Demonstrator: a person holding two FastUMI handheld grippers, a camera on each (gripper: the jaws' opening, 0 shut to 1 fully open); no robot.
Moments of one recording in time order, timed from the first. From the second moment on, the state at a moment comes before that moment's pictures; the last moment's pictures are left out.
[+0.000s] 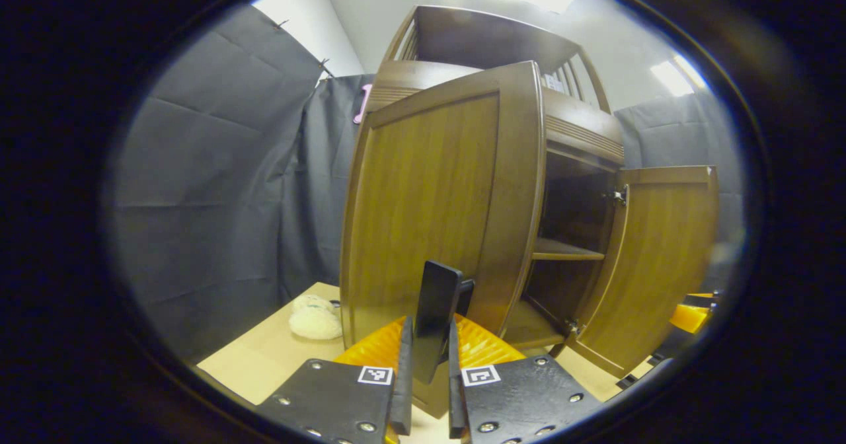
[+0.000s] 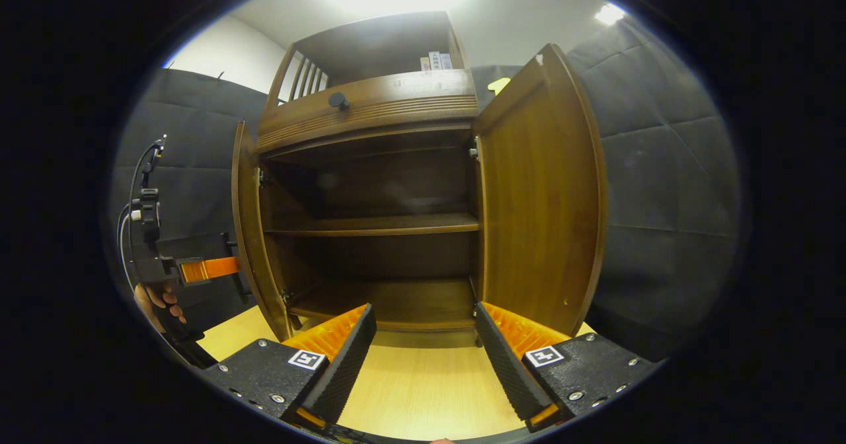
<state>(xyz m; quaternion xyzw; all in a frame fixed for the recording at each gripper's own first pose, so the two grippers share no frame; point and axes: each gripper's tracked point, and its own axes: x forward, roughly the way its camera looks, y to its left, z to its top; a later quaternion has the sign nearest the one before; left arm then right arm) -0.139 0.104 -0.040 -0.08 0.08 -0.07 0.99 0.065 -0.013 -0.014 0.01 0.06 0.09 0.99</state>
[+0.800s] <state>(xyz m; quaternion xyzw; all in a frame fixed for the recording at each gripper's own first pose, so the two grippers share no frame) -0.142 0.132 -0.027 -0.06 0.06 -0.01 1.00 0.060 0.043 -0.019 0.01 0.07 0.13 0.99</state>
